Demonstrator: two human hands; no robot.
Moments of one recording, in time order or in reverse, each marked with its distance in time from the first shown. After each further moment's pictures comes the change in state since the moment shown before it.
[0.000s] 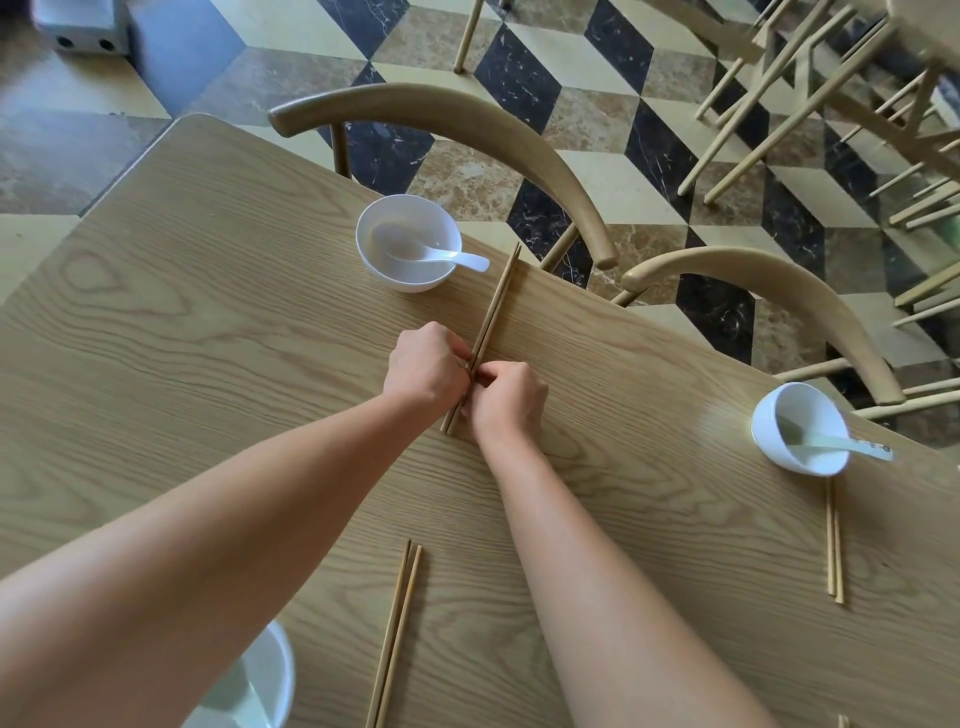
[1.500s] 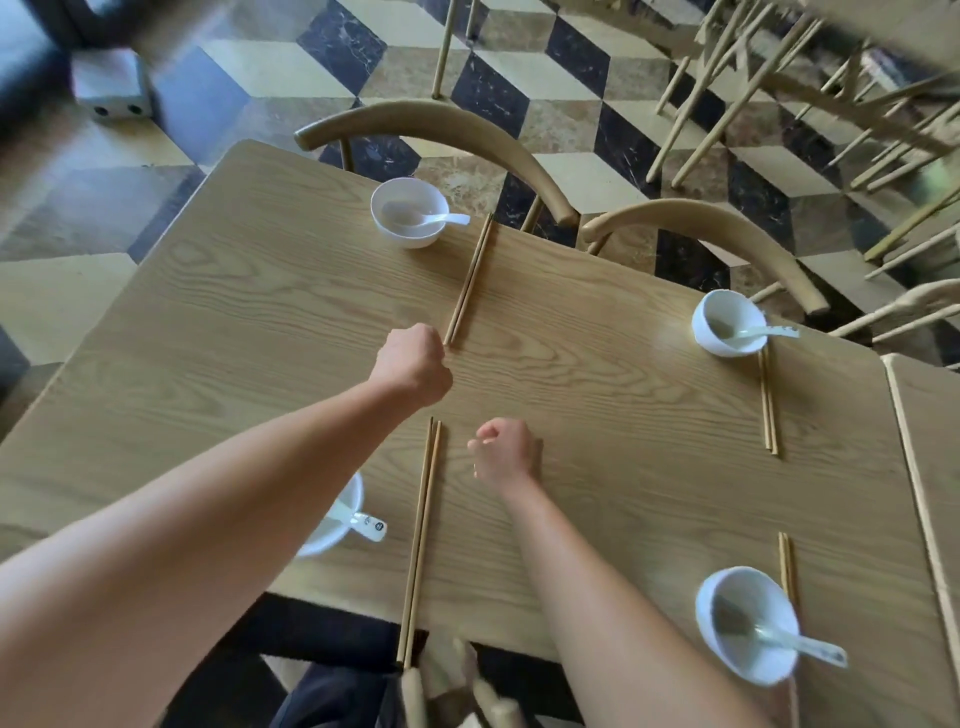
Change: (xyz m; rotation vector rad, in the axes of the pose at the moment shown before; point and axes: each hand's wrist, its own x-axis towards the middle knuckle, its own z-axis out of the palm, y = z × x) left_hand -0.140 -0.020 -0.036 0.288 -0.052 0.048; right_hand -0.162 0.094 -0.021 0.023 -0.145 0.155
